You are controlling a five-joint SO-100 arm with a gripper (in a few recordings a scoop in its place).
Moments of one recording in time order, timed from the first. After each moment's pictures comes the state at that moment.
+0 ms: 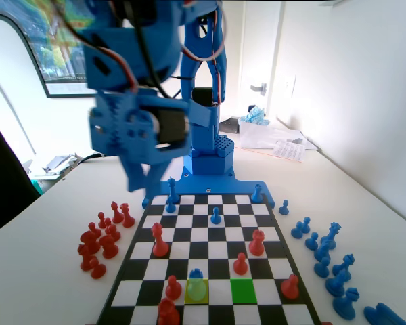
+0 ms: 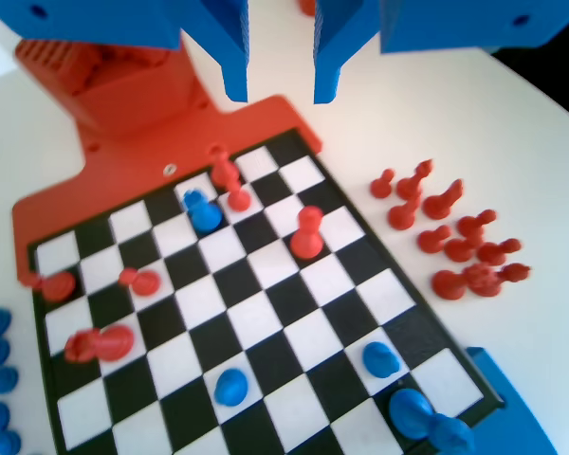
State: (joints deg) arm 14.9 94.4 105.1 60.6 -77.4
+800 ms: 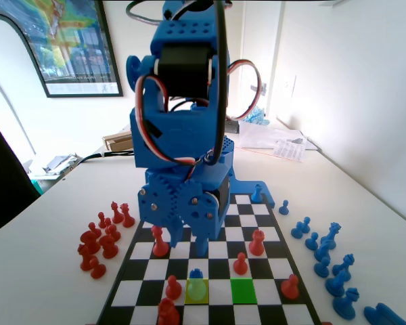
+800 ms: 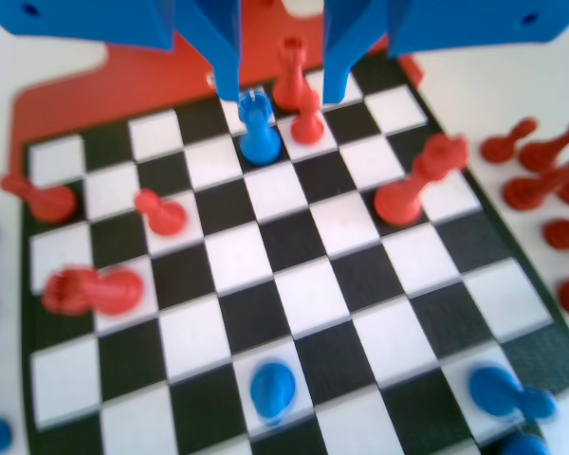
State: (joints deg) arm 6.2 75.7 101.4 49.7 -78.1
